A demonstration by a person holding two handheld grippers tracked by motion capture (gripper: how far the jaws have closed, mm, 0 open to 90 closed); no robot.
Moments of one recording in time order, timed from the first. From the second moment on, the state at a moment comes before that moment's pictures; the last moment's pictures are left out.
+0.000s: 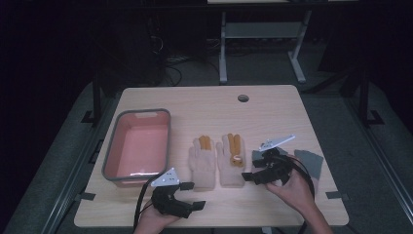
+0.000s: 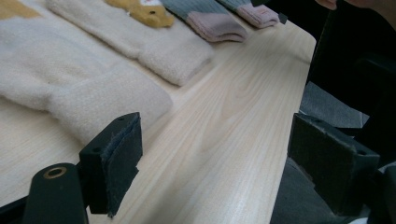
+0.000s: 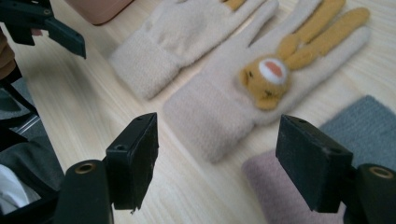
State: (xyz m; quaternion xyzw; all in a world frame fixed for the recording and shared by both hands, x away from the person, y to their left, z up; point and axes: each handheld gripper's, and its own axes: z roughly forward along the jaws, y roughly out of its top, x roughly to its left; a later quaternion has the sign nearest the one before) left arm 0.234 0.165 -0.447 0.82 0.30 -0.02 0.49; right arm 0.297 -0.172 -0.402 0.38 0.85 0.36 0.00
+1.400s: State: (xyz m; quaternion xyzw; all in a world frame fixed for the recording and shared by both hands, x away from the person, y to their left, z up) left arm 0.230 0.164 -0.448 0.81 0.30 -0.03 0.50; right arm 0.375 -0.110 -0.432 0.39 0.90 0.22 0.02
